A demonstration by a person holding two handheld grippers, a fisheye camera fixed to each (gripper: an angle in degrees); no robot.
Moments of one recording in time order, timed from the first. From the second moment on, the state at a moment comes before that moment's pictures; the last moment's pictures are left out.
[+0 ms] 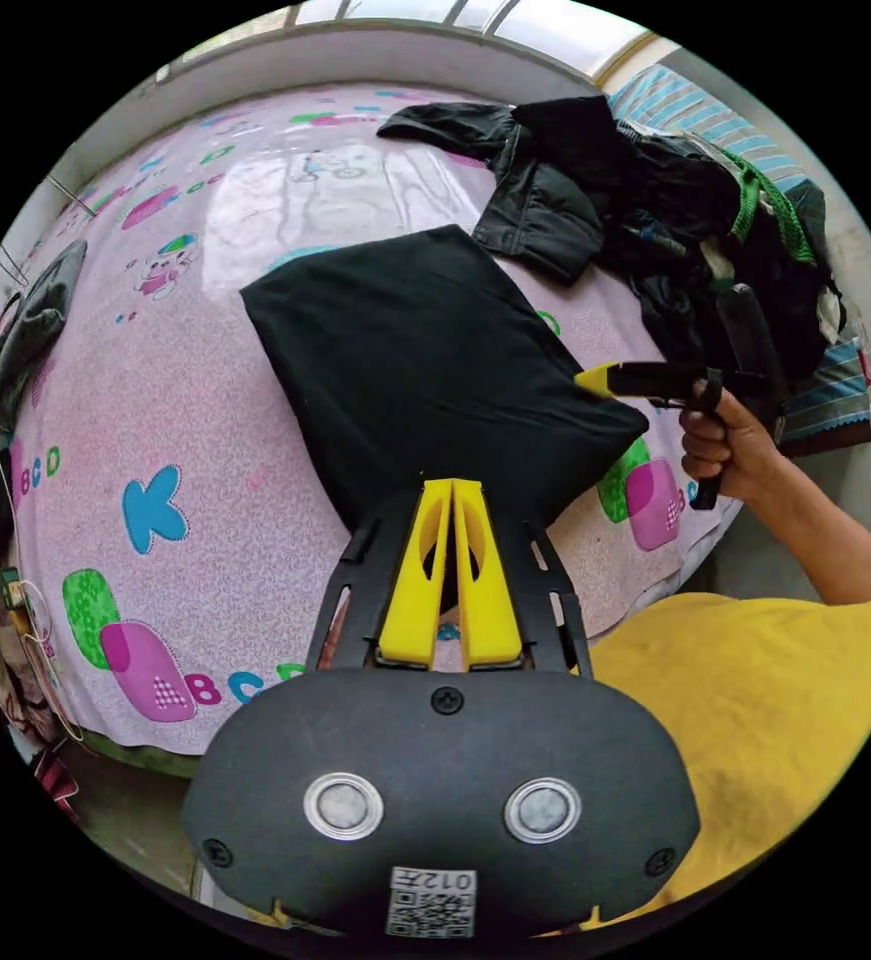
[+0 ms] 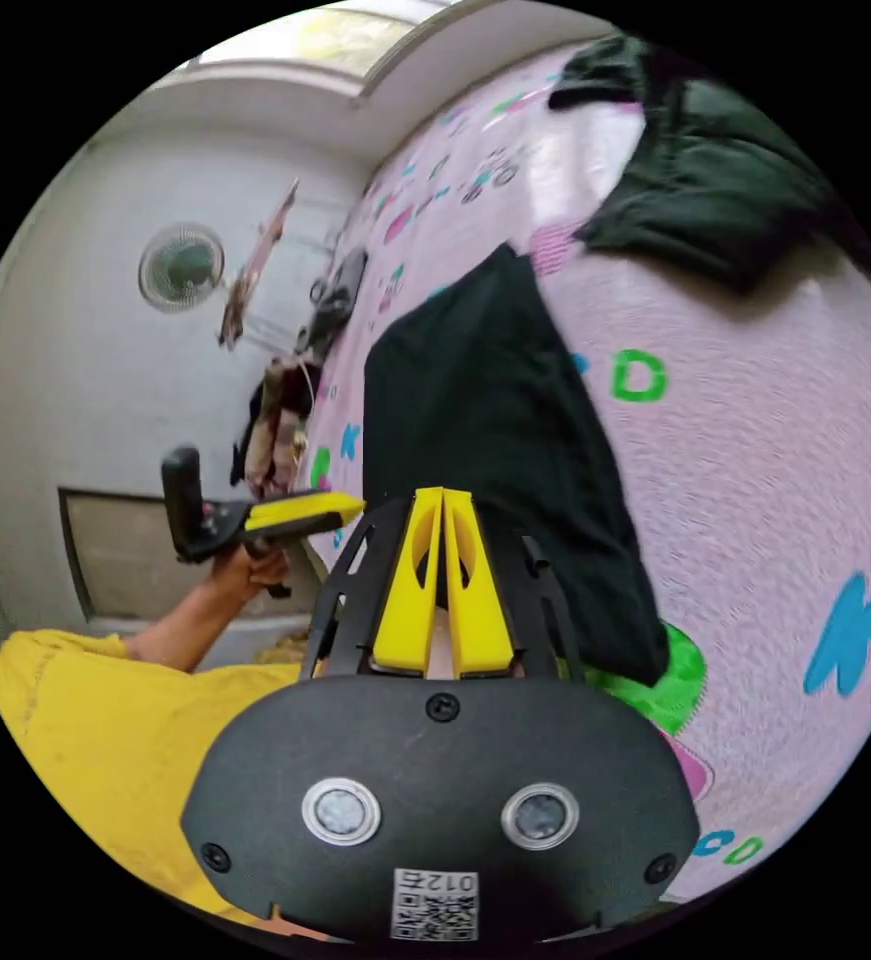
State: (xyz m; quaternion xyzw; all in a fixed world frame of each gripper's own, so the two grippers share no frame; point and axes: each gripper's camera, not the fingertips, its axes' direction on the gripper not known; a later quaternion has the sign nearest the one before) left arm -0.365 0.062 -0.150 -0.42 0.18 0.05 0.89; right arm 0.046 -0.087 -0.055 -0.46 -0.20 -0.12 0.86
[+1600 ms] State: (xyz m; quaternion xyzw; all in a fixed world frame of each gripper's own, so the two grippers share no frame) left arm -0.407 0.021 -0.033 -0.41 0.10 -0.07 0.90; right arm 0.000 -0.158 0.025 -0.40 -0.06 -0.09 0.91
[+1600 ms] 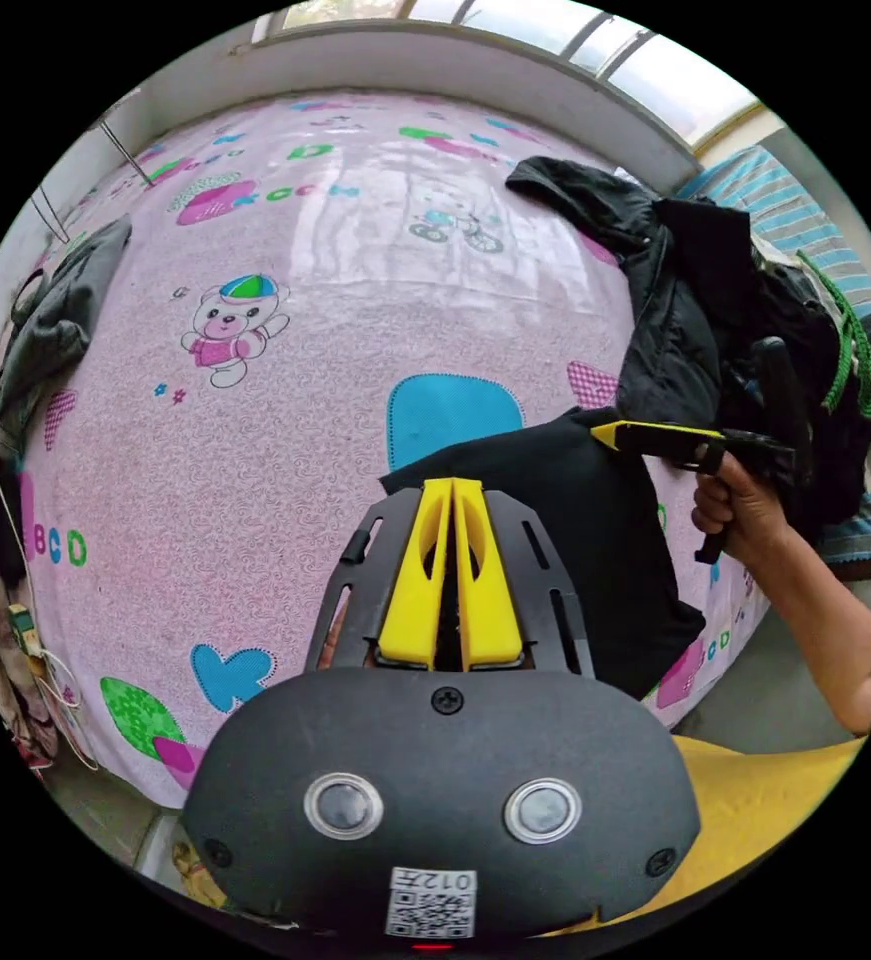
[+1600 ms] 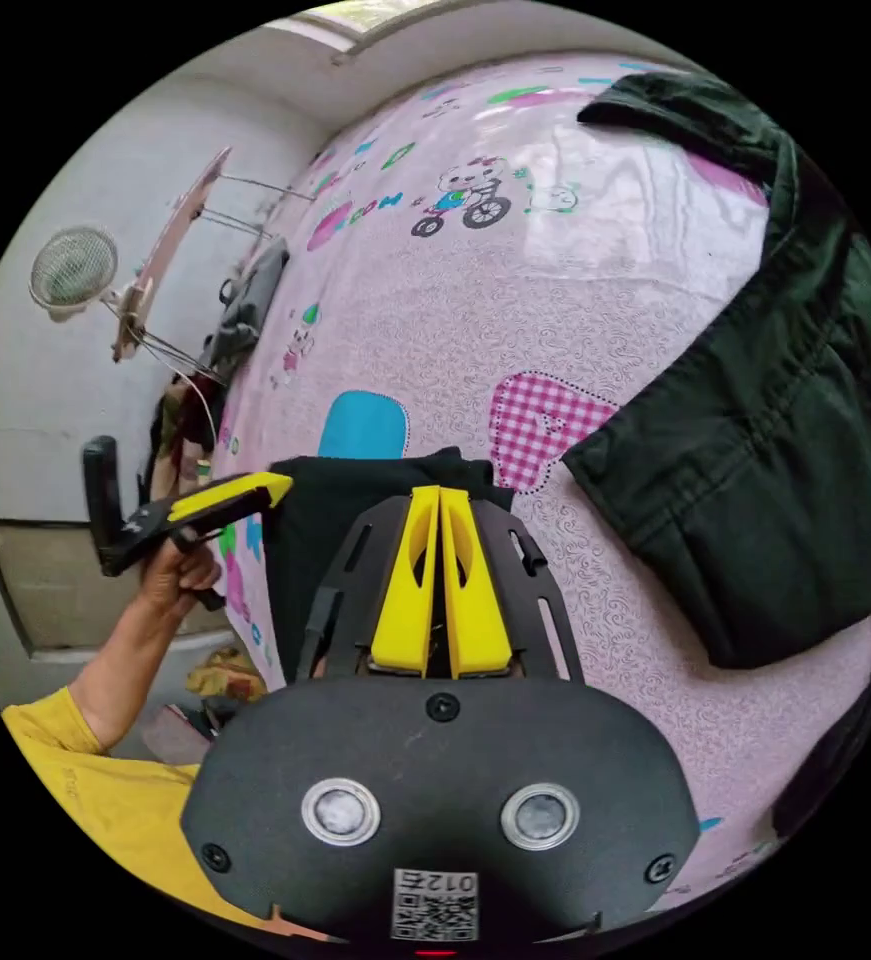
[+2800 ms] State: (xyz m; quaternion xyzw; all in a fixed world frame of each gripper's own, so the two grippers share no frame) left arm -0.254 0.152 -0.199 -0.39 0.12 0.14 0.90; right arm -0.048 -0.023 -0.209 -0.39 -0.06 -0.31 0.86
